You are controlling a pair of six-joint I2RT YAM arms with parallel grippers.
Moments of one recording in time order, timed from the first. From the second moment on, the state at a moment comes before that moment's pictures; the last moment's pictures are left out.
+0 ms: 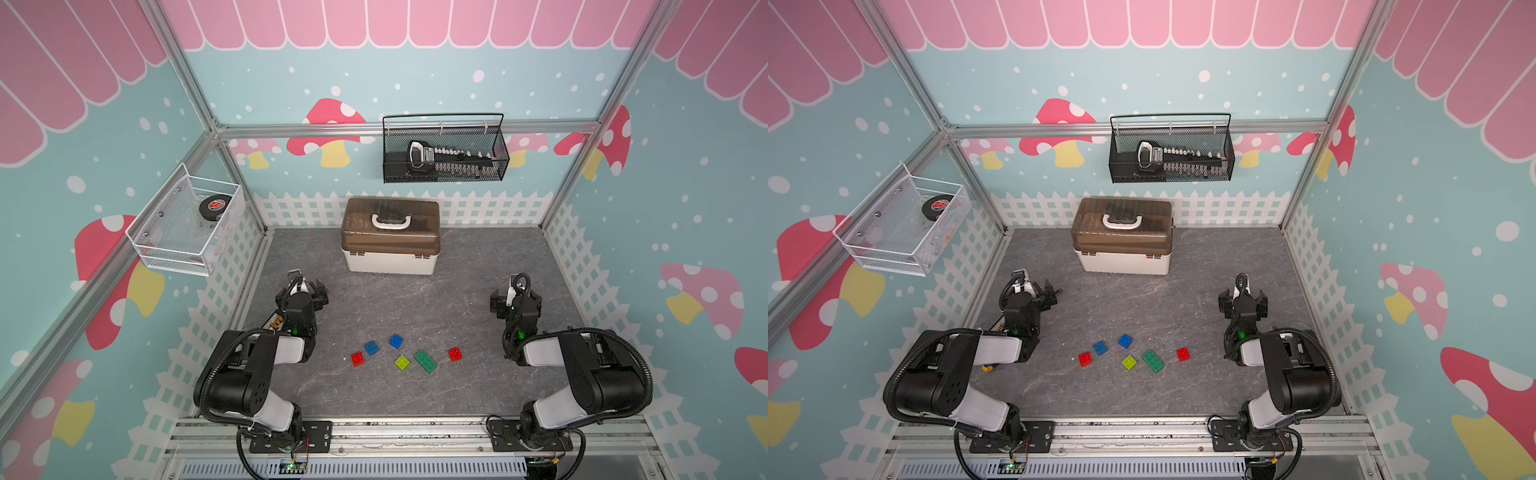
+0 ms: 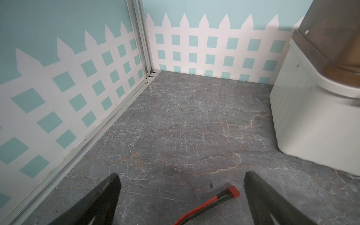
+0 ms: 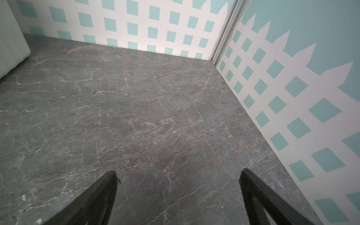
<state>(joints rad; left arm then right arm) -0.09 1.54 0.38 0.89 -0.40 -0.07 0.08 1.53 0.33 0.88 0.36 -0.12</state>
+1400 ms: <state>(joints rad) -0.29 0.94 0.63 -0.33 -0.09 -0.58 0.18 1.17 0.71 -0.03 -0.44 0.41</state>
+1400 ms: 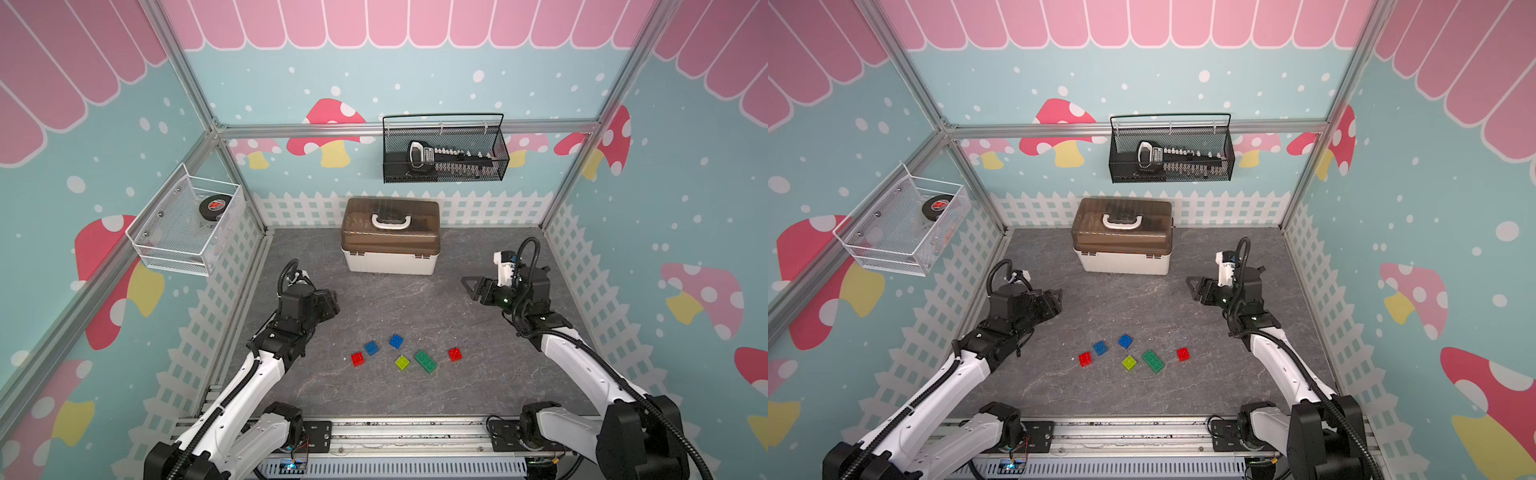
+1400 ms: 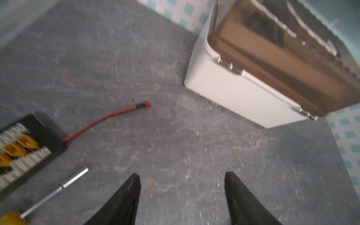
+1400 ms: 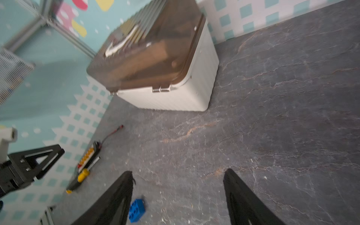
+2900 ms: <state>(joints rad) -0.75 1.22 0.43 -0.21 0.03 -0.91 0.81 1.69 1.07 -0.49 -0.14 0.04</state>
